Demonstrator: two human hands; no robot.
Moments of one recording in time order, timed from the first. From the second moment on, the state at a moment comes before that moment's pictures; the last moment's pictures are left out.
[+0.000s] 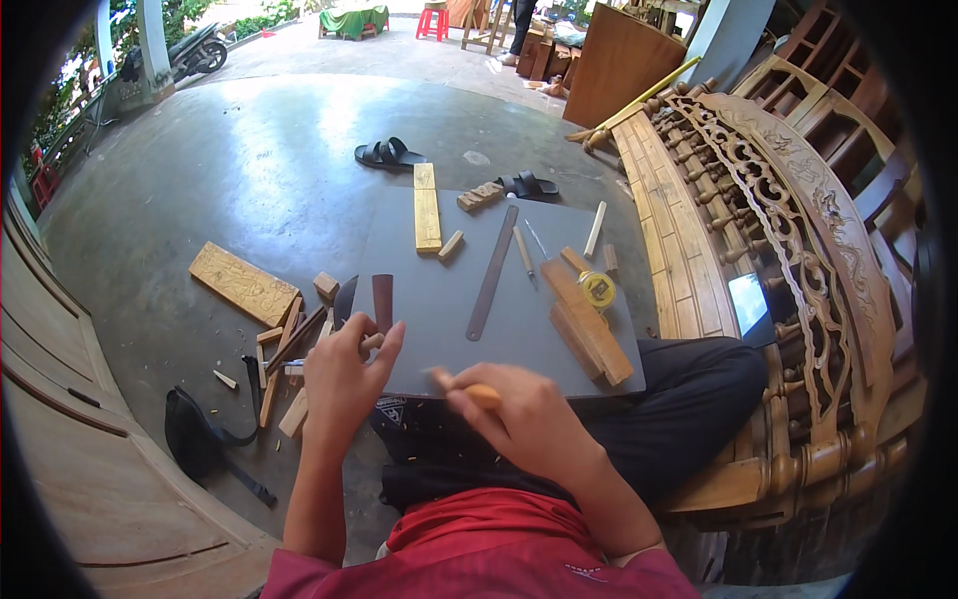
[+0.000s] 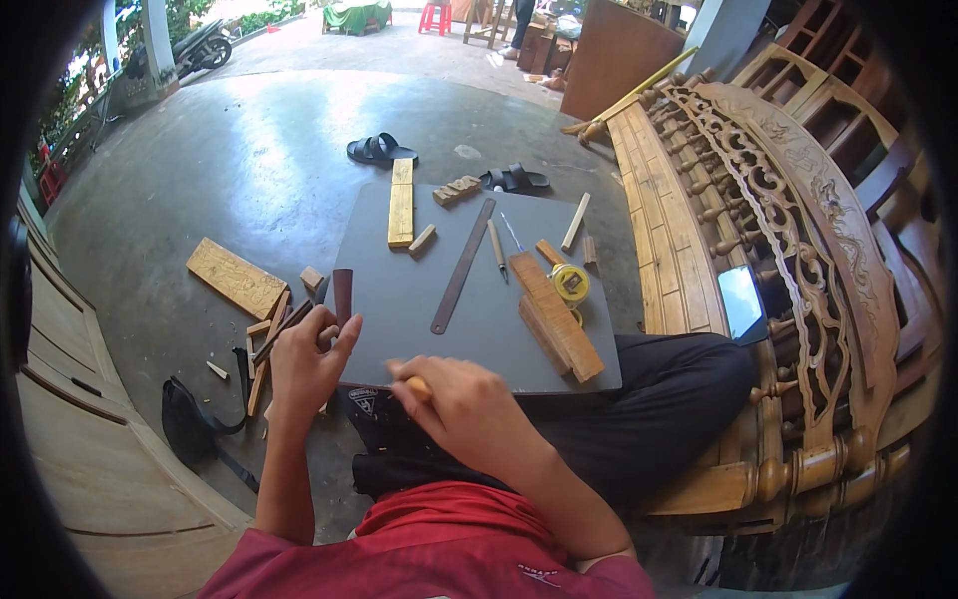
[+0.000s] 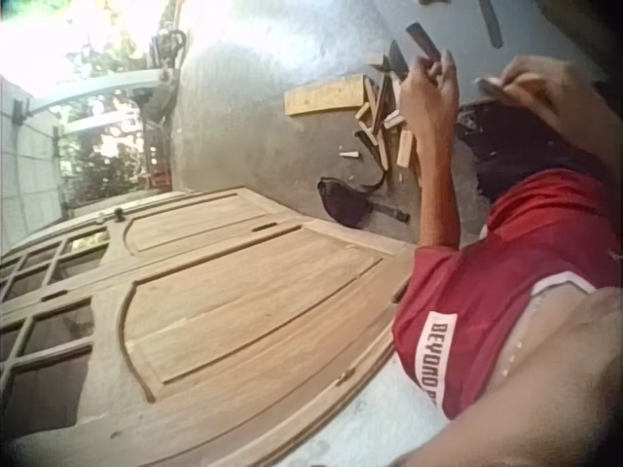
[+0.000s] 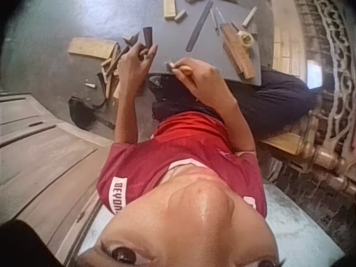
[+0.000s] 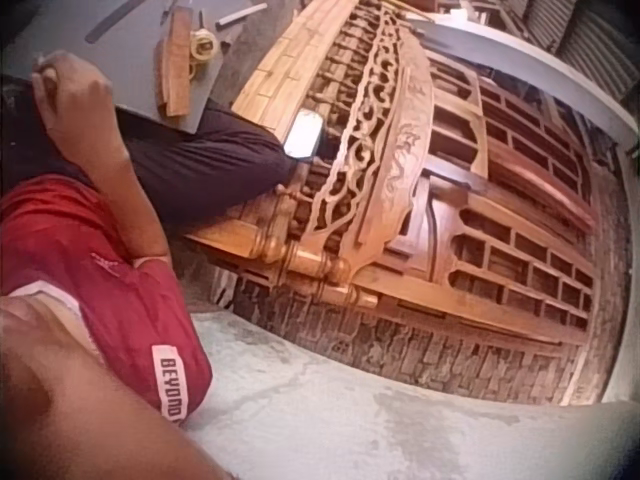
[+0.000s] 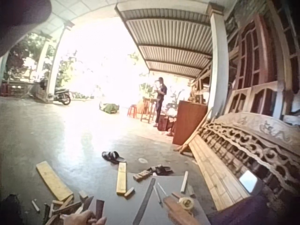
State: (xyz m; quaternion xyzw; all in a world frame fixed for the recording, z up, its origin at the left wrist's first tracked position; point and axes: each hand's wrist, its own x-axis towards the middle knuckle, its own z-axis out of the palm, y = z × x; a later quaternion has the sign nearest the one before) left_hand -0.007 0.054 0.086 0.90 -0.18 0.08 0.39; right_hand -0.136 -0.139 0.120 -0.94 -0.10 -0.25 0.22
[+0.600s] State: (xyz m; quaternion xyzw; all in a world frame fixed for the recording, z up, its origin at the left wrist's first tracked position) left_hand -0.007 0.047 0.085 0.92 -0.19 0.07 0.34; right_hand -0.150 -0.149 0.157 -0.93 -0.13 -0.23 0.25
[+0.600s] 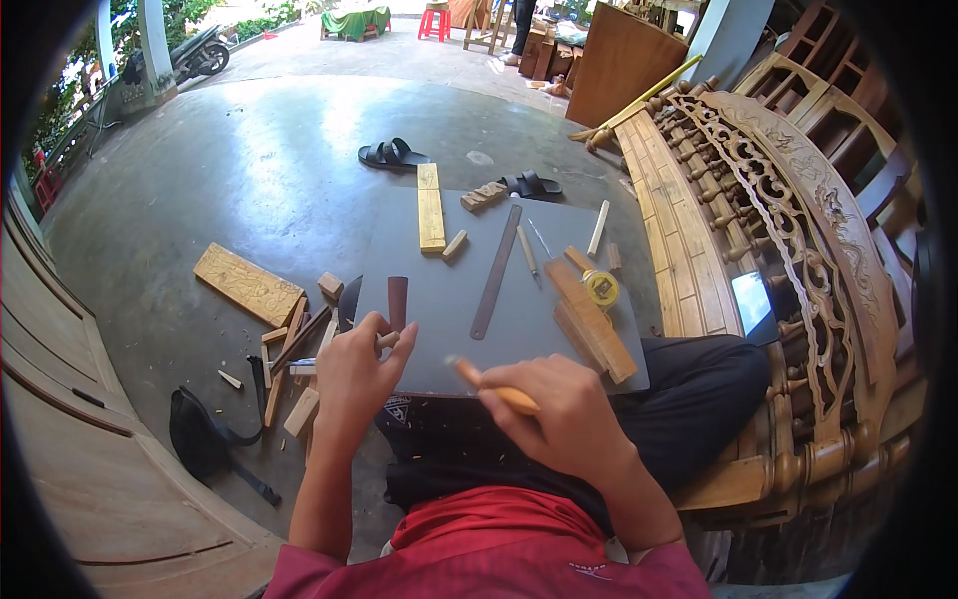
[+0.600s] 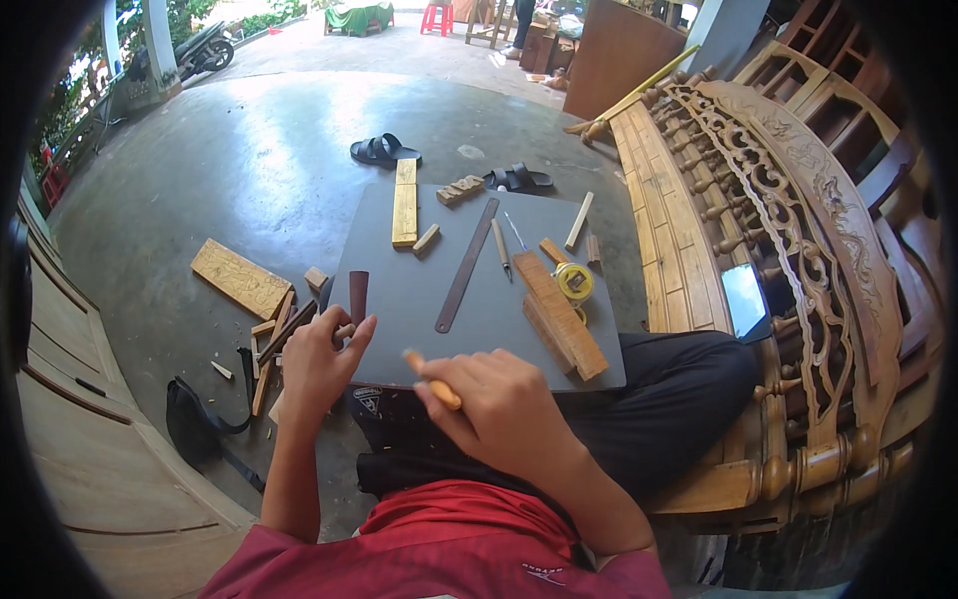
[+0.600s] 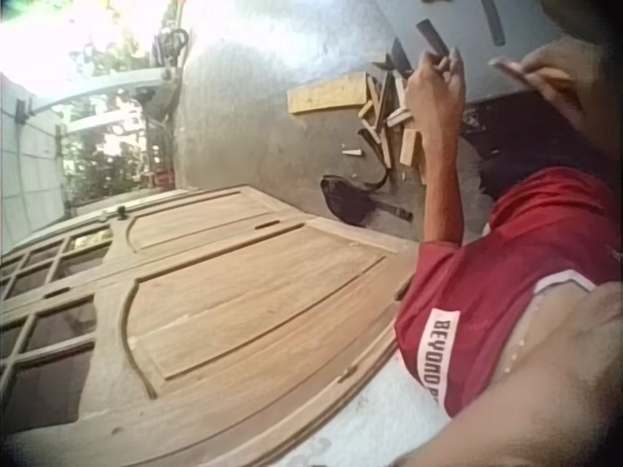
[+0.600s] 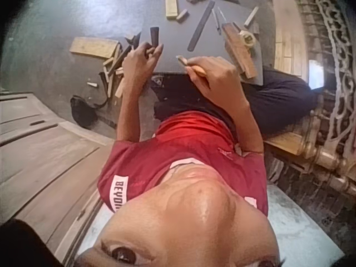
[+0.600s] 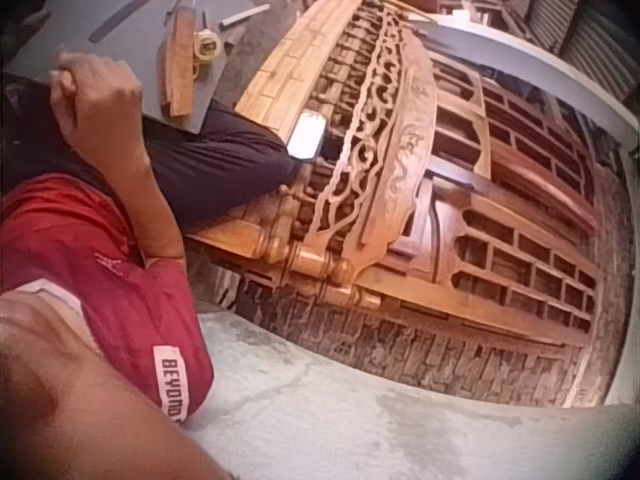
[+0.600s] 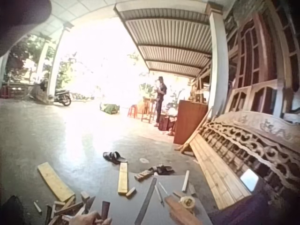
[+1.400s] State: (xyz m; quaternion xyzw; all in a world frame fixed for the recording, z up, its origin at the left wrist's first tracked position) left_hand -0.010 0.029 0.061 0.89 -0.25 0.04 0.37; right_hand -0.170 -0.172 0.135 -0.86 0.03 -0.20 0.48
